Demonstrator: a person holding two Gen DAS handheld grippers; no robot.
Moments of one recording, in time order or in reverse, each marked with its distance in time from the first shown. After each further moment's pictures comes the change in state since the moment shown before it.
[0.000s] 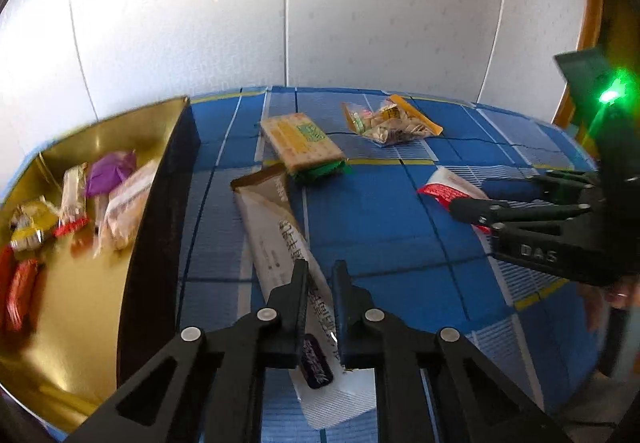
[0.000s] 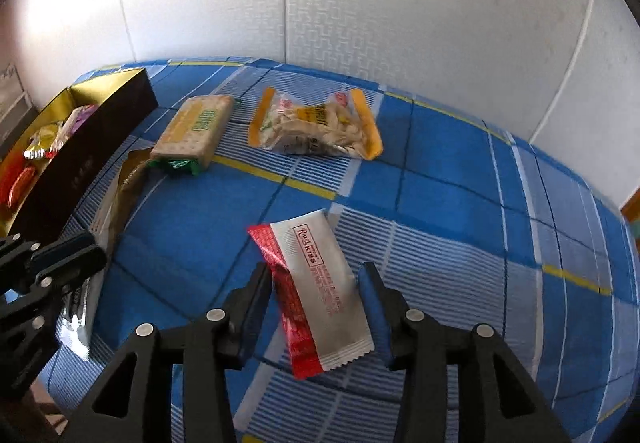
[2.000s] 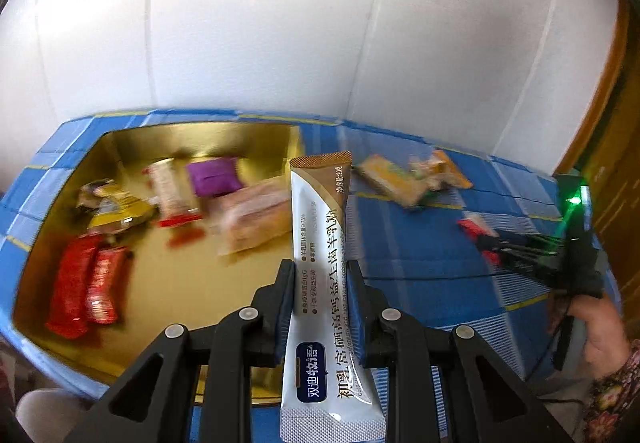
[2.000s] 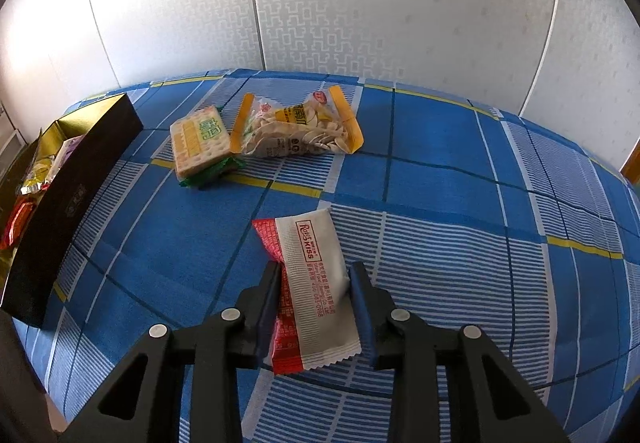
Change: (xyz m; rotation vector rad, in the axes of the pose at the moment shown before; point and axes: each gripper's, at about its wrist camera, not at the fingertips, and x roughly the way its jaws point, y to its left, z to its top) left arm -0.078 0.103 -0.005 -0.140 -0.024 -0.013; right arm -0.003 -0.011 0.000 0.142 -0.020 0.009
